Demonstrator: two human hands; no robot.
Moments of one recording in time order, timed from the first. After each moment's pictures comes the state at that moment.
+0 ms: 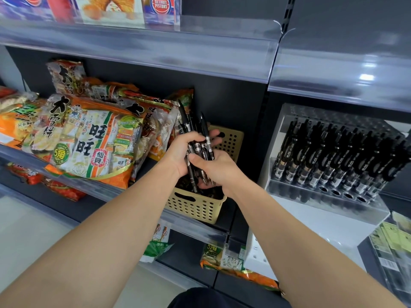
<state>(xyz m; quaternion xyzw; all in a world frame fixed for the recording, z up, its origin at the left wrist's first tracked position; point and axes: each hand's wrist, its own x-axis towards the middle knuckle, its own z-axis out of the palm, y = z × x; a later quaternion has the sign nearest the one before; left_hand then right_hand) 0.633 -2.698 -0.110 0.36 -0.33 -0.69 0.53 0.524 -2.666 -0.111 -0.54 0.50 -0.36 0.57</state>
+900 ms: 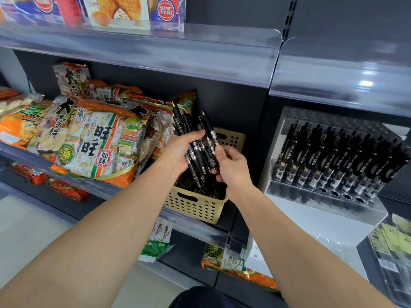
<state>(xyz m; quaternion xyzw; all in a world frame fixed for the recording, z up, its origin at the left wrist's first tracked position) 0.644 -2.700 -0.105 0.43 -0.32 -0.60 0.60 0.519 -2.658 -0.116 -0.44 0.51 -0.52 0.53</state>
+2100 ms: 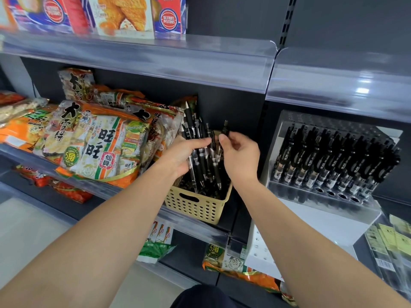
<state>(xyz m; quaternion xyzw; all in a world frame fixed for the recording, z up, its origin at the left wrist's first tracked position) 0.644 -2.681 -0.091 0.45 -0.37 -0.60 0.55 0.513 -2.660 -0.091 -0.54 0.54 -0.58 0.29</state>
